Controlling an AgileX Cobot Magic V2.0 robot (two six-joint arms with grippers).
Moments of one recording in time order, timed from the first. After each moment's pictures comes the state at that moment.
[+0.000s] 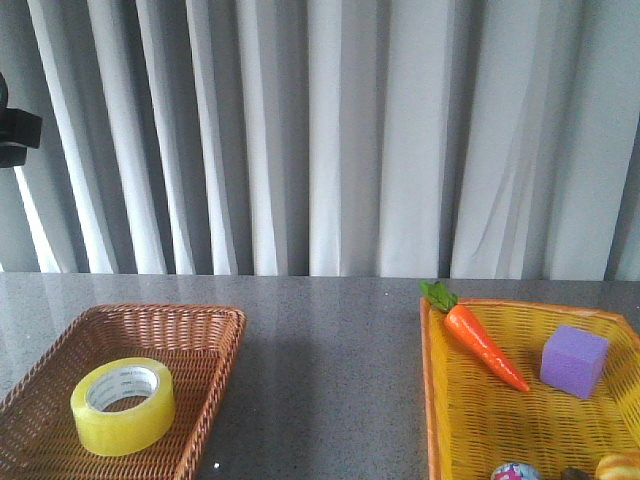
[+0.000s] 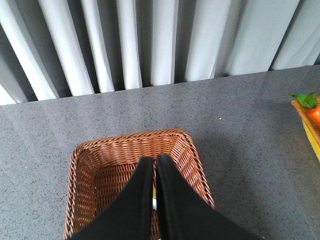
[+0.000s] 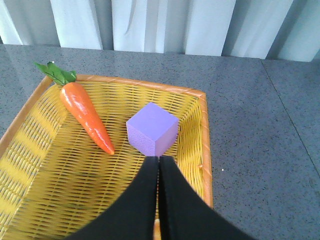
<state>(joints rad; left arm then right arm) -0.07 1.42 -1.84 -0.14 1.00 0.09 -0.08 1.11 -1.11 -0.13 0.56 0.06</state>
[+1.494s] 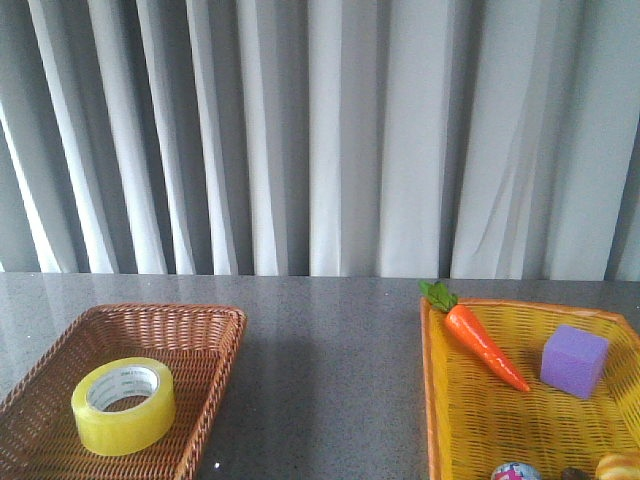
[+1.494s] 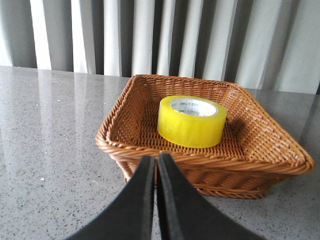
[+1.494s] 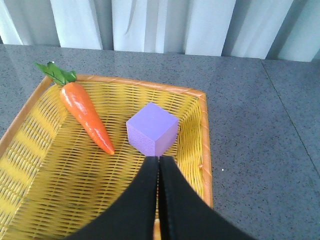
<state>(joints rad) 0.05 0.00 -0.01 -0.11 0.14 -0.02 -0.08 1.11 -1.11 -0.13 0.56 0.06</state>
